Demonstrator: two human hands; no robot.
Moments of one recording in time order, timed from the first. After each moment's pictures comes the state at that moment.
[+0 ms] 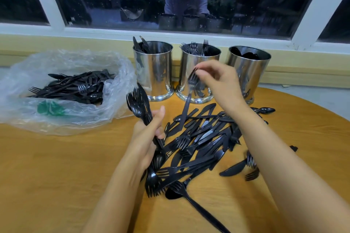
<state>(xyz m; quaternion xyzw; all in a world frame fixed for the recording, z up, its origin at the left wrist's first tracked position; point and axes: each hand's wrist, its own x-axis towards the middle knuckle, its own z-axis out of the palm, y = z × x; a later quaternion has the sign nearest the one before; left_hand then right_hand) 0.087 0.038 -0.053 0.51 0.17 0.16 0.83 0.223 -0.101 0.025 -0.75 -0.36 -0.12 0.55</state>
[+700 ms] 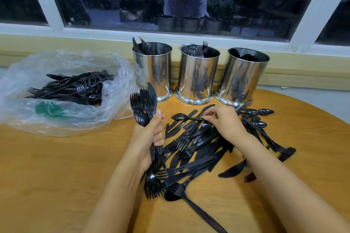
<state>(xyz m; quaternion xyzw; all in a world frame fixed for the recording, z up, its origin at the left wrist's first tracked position) 0.088 0.038 -0.054 0.52 0.15 0.16 0.83 0.242 -0.134 -0.057 -0.92 -0.29 -0.03 0.26</state>
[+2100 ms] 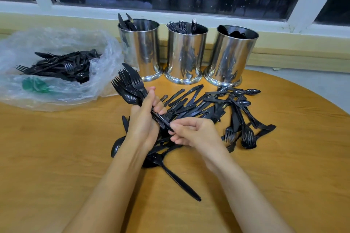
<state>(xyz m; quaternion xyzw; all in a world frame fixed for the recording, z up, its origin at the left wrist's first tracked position) 0.093 -0.023 -0.049 0.36 0.14 0.26 0.88 0.114 -0.159 -0.049 -0.67 -0.14 0.26 0.68</state>
